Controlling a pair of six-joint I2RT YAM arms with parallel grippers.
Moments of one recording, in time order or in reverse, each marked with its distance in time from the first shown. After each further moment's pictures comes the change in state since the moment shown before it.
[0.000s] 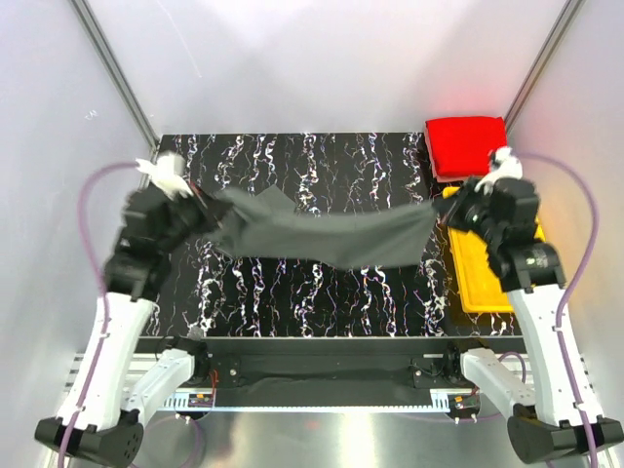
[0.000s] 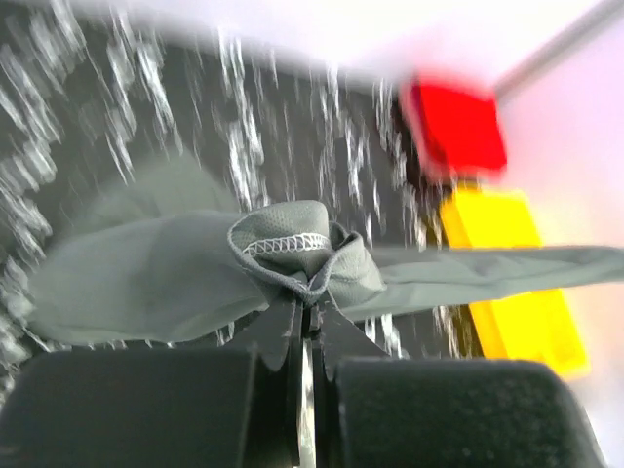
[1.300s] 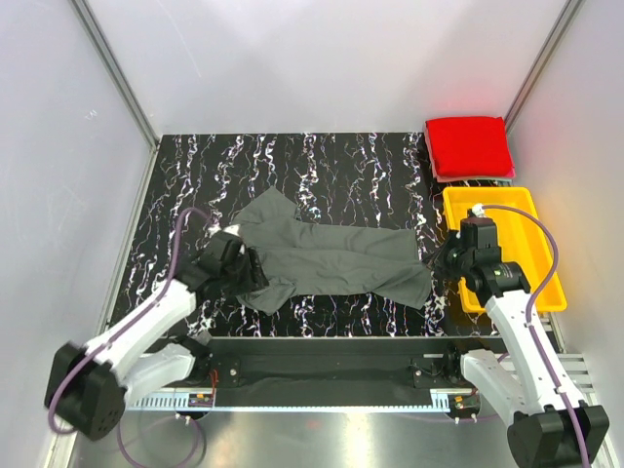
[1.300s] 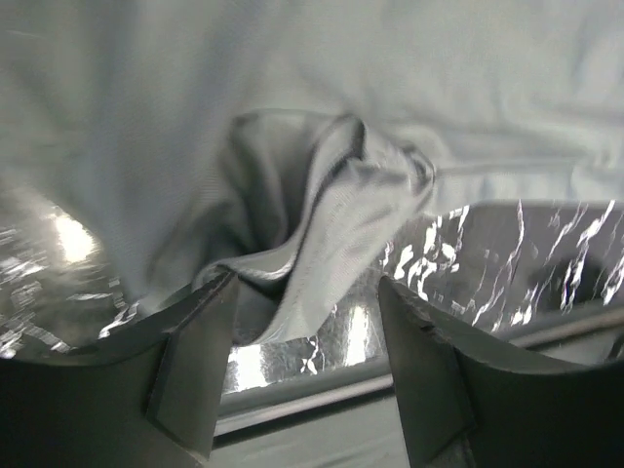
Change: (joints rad) left arm -0.286 0.159 -0.569 -0.009 -0.122 -0.158; right arm 0.000 -0.103 -0.489 -0.045 0.046 0.180
